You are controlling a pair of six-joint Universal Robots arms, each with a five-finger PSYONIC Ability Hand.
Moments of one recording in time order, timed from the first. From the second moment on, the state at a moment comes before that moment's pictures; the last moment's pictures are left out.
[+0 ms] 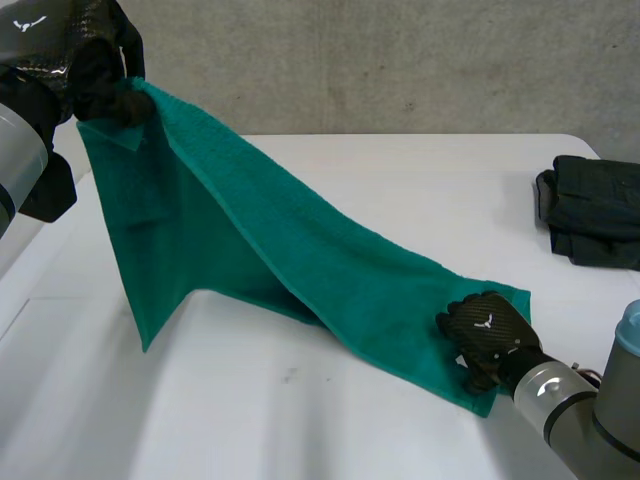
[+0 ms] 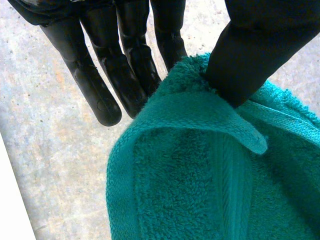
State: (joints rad) left arm 4.32 -1.52 -1.39 3.05 -1.63 3.13; right arm 1.84 -1.28 2.08 -0.35 1.29 2.53; left_hand 1.17 1.19 1.19 1.20 0.92; right_hand 0.58 0.67 0.68 0.68 0.48
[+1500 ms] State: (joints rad) left arm 4.45 -1.87 -1.00 3.52 -1.61 3.41; right arm 1.77 -1.03 0.45 0.07 1.41 2.79; left_hand 1.17 1.20 1.19 1.20 0.92; right_hand 1.00 1.17 1.18 1.19 0.99
